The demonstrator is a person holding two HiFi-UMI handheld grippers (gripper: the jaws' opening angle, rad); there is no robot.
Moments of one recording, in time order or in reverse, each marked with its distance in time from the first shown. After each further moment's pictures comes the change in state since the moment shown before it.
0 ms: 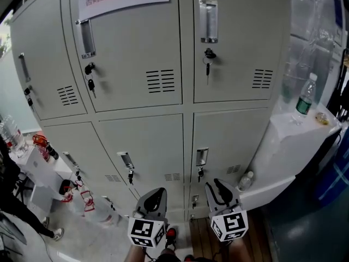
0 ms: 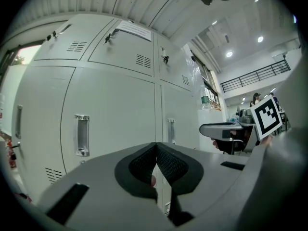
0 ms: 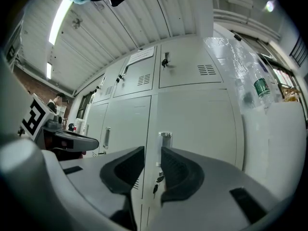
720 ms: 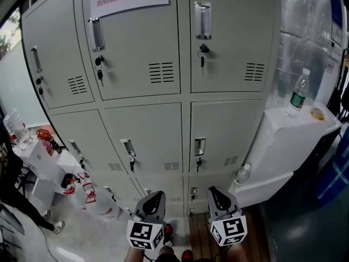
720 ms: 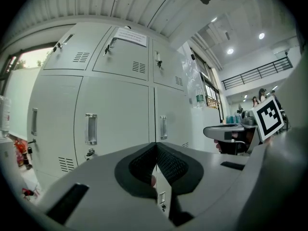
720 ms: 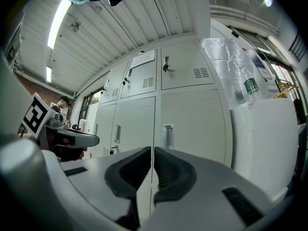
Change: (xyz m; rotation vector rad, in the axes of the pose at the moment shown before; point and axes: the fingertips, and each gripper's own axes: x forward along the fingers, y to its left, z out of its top) left arm -0.057 -0.033 -0.015 0.009 0.030 0.031; right arm -0.067 0.019 -0.019 0.040 0.041 0.012
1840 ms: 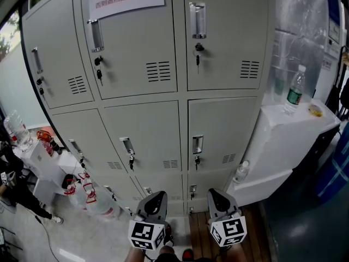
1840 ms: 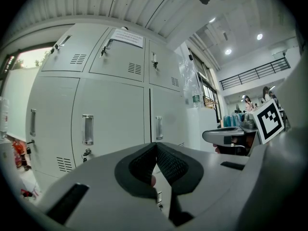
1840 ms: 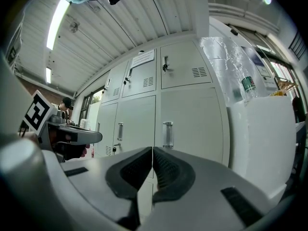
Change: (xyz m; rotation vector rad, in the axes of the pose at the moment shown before) left arm -0.007 -0.016 0.002 0.009 -0.007 -0.021; right arm -0.016 0.004 -0.009 0.011 0.013 0.007
